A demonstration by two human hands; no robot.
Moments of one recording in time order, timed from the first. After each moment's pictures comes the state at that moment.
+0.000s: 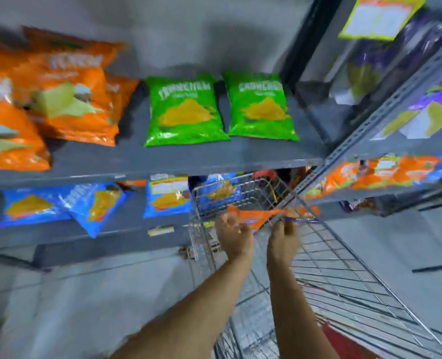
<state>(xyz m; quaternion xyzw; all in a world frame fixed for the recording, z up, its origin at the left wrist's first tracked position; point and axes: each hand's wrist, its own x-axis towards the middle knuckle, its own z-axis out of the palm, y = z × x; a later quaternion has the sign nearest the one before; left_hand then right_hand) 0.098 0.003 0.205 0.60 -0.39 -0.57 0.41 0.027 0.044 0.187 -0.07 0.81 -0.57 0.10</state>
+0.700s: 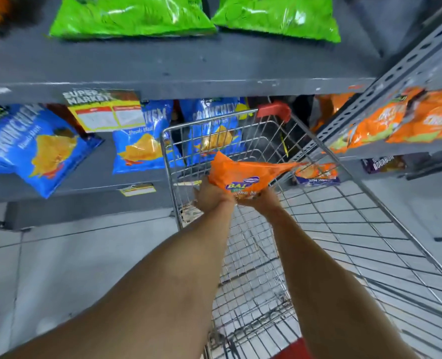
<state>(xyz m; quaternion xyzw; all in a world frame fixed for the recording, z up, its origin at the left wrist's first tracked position) 0.032 -0.052 0.001 0.76 -0.43 -0.47 0.17 -0.082 0.016 -0.022 -0.32 0.82 -0.30 0.38</state>
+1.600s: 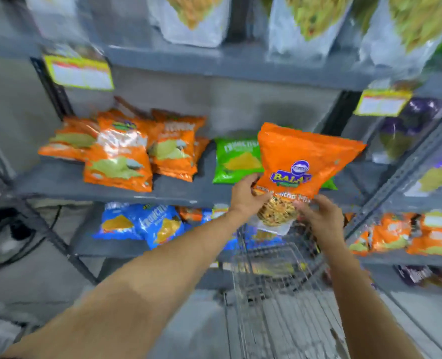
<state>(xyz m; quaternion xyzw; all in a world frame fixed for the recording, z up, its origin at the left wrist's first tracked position) 0.196 -0.092 0.342 0.42 -0.69 -0.45 0.39 0.028 0.009 0.321 -0.44 0.71 -0.53 0.14</state>
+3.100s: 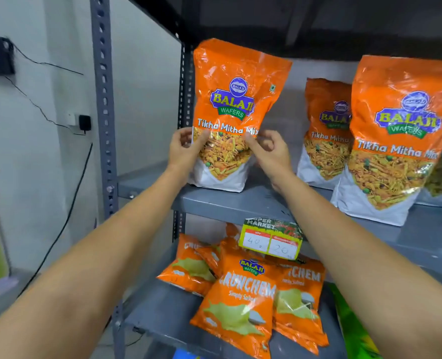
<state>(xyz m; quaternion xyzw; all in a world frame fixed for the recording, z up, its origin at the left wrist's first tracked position) 0.614 -0.404 0.621 0.33 -0.51 -0.33 0.72 0.417 -0.385 0.637 -0.62 0.43 -0.62 0.19</state>
